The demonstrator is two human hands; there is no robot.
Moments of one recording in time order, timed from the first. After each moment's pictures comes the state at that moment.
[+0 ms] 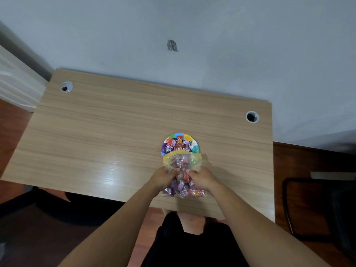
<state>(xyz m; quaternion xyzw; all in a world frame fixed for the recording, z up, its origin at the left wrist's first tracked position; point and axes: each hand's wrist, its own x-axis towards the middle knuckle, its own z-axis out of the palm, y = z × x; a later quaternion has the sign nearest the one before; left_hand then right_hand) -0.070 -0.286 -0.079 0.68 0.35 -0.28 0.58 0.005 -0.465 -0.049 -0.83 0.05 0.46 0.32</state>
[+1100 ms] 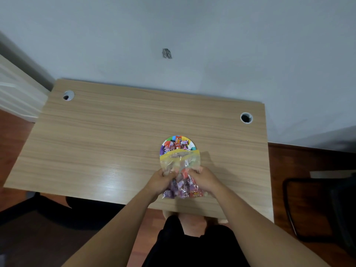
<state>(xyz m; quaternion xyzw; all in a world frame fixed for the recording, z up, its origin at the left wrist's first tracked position) -0.085 -0.292 -0.051 0.60 0.37 -0.22 0.68 -0.006 -0.481 -0.044 -0.80 0.05 0.43 0.42</state>
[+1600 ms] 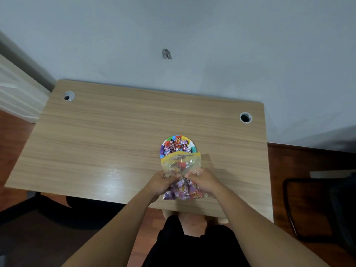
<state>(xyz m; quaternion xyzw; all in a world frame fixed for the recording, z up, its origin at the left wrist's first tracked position) -0.091 -0.295 -0.046 0.61 0.35 -0.25 0.67 -0.013 -0.489 -0.054 -0.79 0.05 0.44 0.43</state>
